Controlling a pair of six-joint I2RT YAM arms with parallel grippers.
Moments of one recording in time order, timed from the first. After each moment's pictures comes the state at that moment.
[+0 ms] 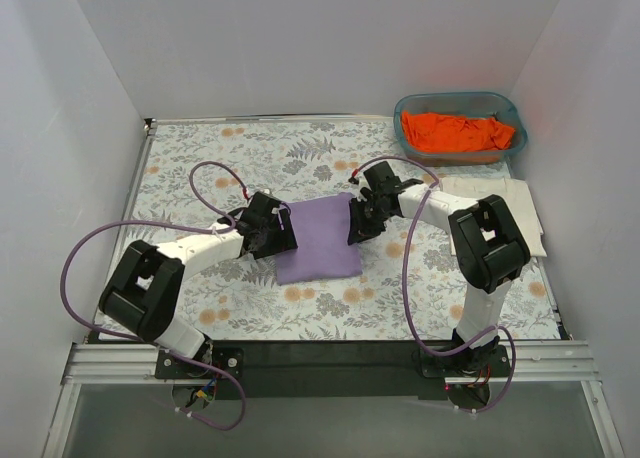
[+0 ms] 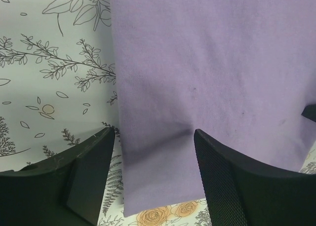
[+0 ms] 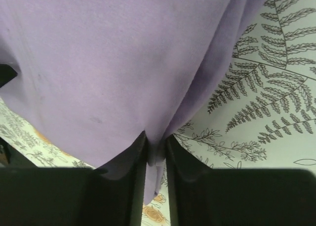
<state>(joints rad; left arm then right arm) -0.54 1.53 0.80 -0.26 -0.06 -0.73 0.52 1.86 1.18 -0.45 -0.40 0.29</state>
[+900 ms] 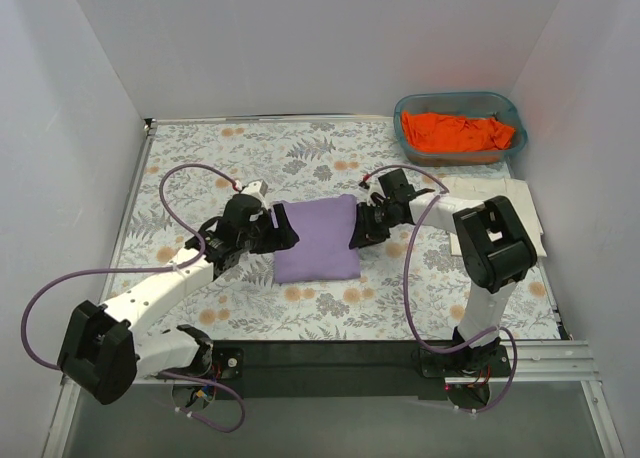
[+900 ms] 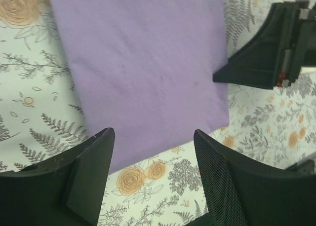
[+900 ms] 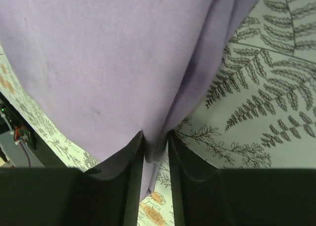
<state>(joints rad) -0.56 1.17 0.73 -0.26 0.02 -0.65 0.44 1.85 1.05 -0.29 -0.58 0.31</state>
